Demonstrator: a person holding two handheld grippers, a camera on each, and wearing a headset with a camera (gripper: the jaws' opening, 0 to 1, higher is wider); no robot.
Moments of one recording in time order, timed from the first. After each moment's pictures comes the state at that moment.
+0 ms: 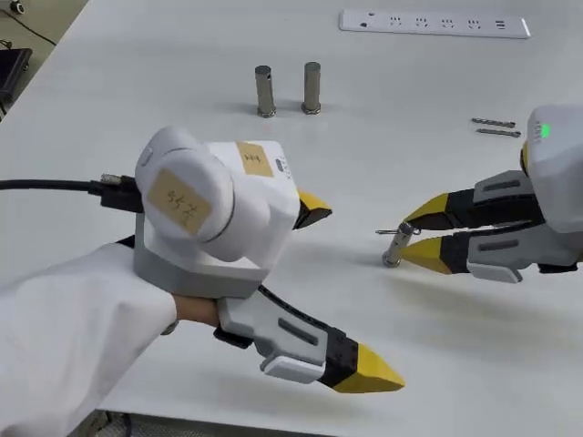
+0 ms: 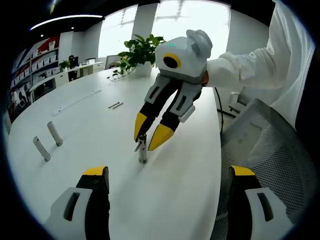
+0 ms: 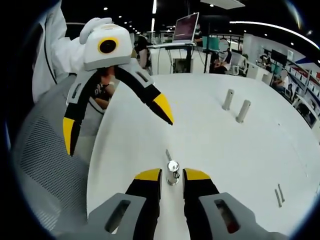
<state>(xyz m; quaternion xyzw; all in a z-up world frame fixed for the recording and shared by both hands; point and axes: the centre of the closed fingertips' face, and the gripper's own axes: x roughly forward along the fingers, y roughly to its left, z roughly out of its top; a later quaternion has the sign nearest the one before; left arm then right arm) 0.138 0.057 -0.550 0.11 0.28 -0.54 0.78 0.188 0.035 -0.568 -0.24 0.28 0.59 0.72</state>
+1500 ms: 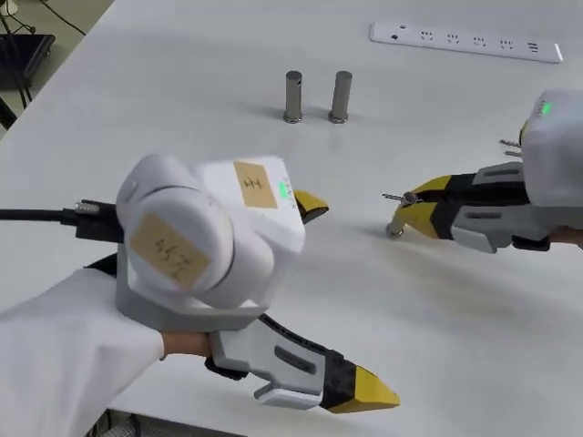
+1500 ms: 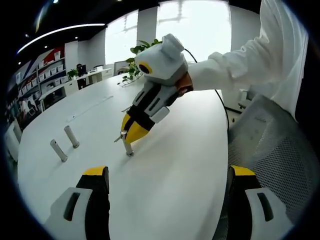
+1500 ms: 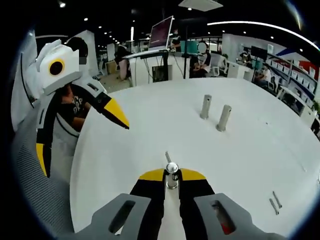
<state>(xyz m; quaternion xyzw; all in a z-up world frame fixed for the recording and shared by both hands) 0.140 0.082 -0.538 0.13 0.26 -0.51 0.81 0.250 0.066 -0.561 -0.18 0.27 0.53 0.78</state>
